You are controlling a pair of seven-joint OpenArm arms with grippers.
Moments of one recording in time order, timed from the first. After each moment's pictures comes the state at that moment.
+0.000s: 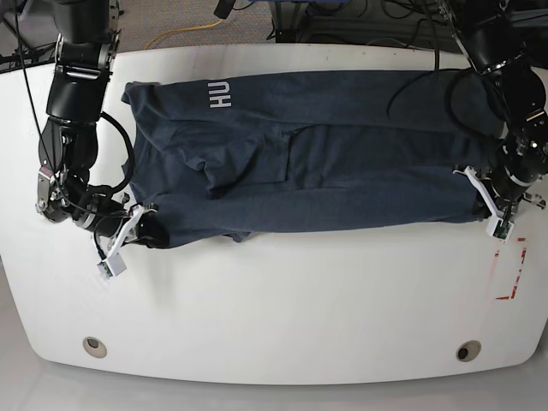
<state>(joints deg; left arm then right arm) -5.2 -17.6 -27.9 95.3 -10.5 -43.2 53.9 19.3 23.4 9.9 68.9 46.5 40.7 -59.6</state>
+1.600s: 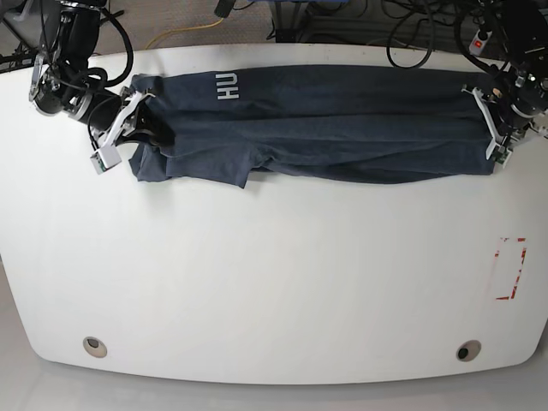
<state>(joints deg) 18.6 -20.6 -30.7 110.0 -11.0 -43.2 61.9 -16.8 19.7 23.6 99.7 63.0 40.7 -68.4</state>
